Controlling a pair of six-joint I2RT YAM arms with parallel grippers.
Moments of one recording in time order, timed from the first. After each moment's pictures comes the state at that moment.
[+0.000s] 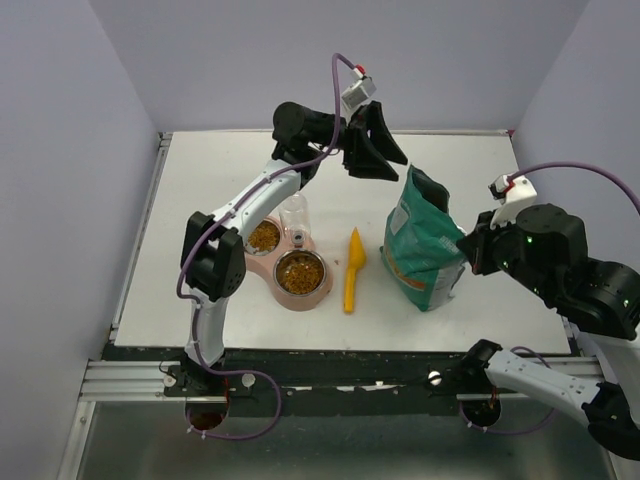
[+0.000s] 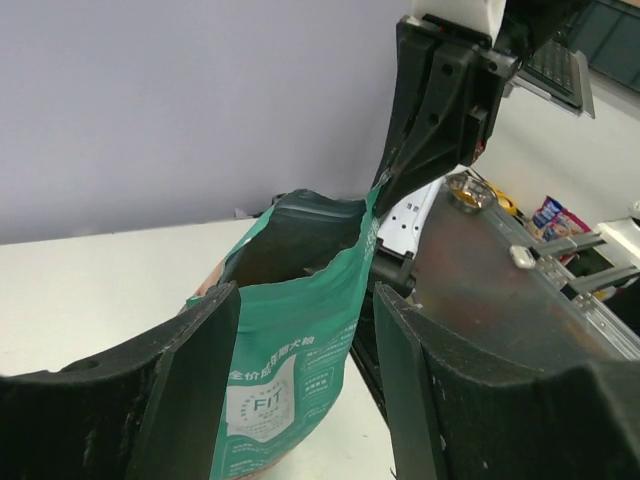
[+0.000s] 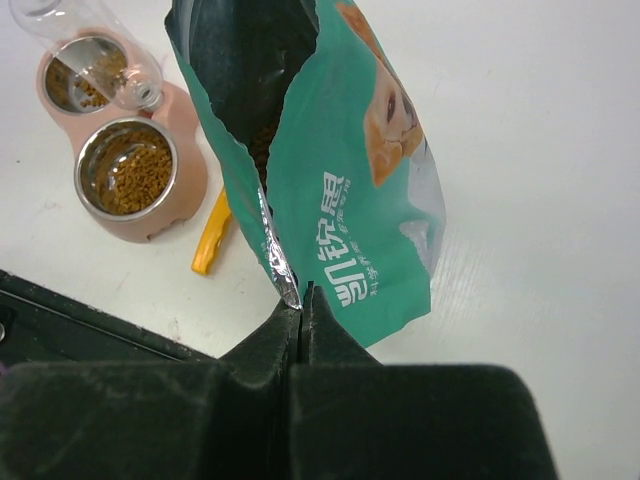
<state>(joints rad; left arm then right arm) -0.56 2.02 1.92 0.87 1.37 -0.98 0.74 0.83 1.47 -1.17 0.32 0.27</state>
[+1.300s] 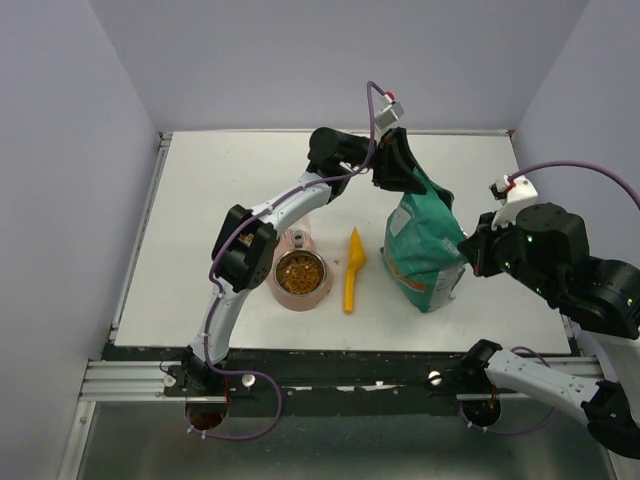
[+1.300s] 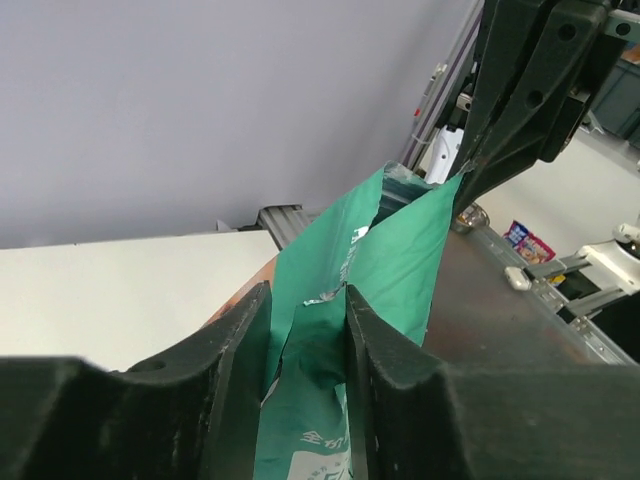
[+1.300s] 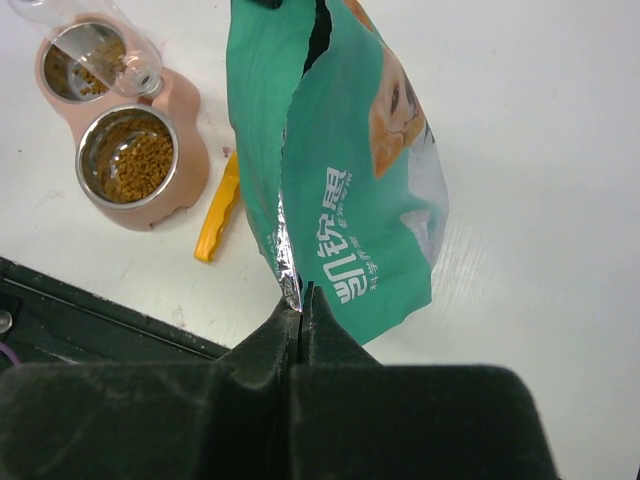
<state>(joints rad) -0.65 2.25 1.98 1.07 1.30 -1.09 0.74 0.85 1.50 -1.22 0.31 0.29</state>
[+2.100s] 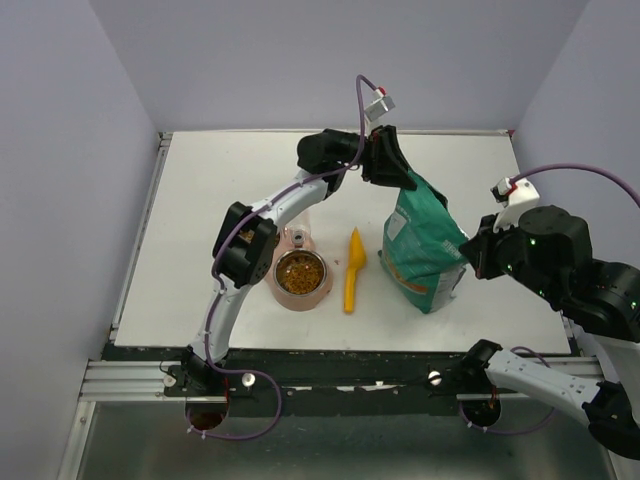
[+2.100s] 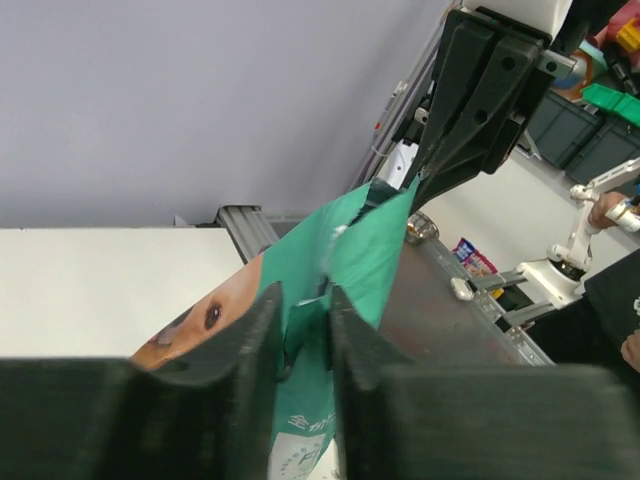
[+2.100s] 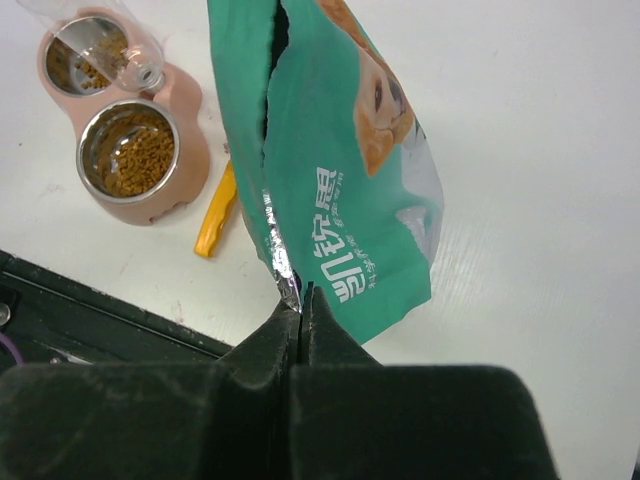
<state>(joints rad) -0.62 2.29 2.00 1.31 1.31 -1.44 0.74 0.84 1.50 -1.23 0.31 0.28</state>
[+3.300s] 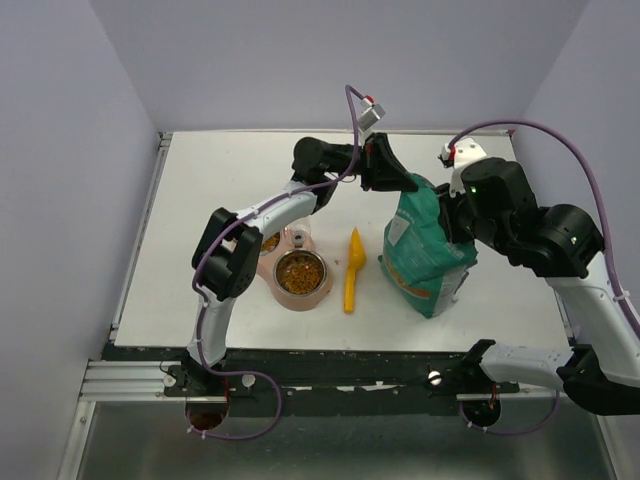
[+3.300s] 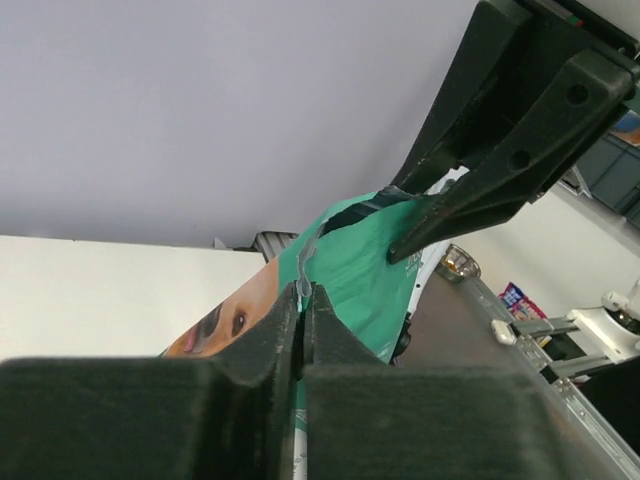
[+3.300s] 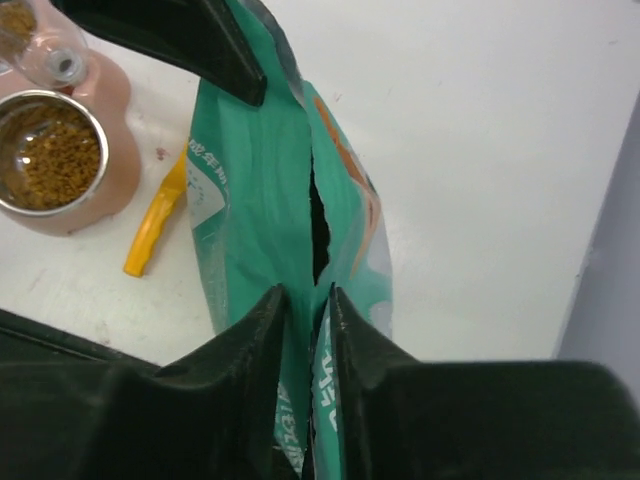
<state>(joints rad) -0.63 2.09 1.69 1.16 1.17 -1.14 0.75 1.15 1.72 -1.27 0.40 0.13</state>
